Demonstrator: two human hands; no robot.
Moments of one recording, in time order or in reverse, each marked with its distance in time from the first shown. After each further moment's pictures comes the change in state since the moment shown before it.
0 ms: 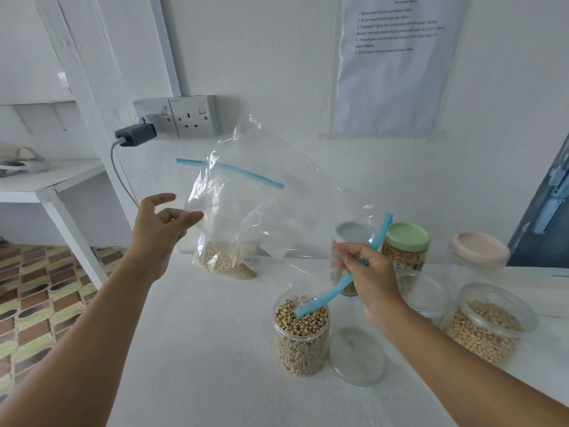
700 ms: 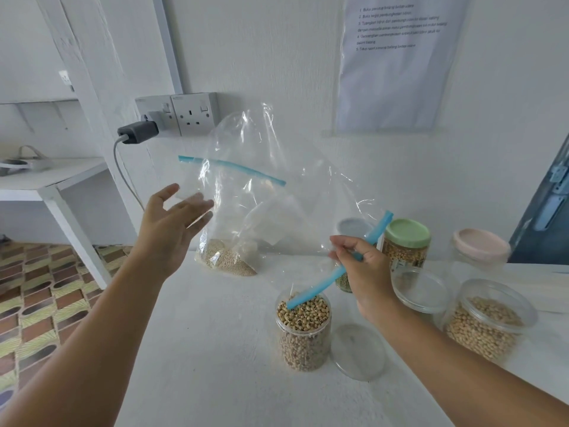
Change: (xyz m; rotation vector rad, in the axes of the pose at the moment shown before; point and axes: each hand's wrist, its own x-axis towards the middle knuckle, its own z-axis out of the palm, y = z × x) left_hand -0.010 0.012 0.015 -0.367 -0.044 -0.021; right_hand -0.005 0.000 0.013 0.041 -0.025 -0.093
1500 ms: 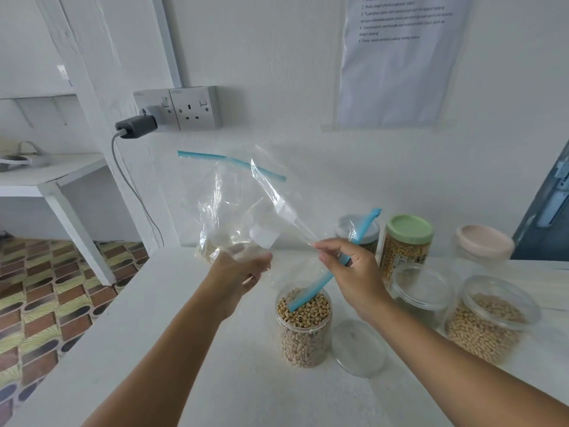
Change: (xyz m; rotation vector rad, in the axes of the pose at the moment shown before) left_hand -0.045 -0.094 0.034 0.190 -0.146 -0.413; right_hand -0.005 0.008 0.003 -0.215 -0.235 -0.216
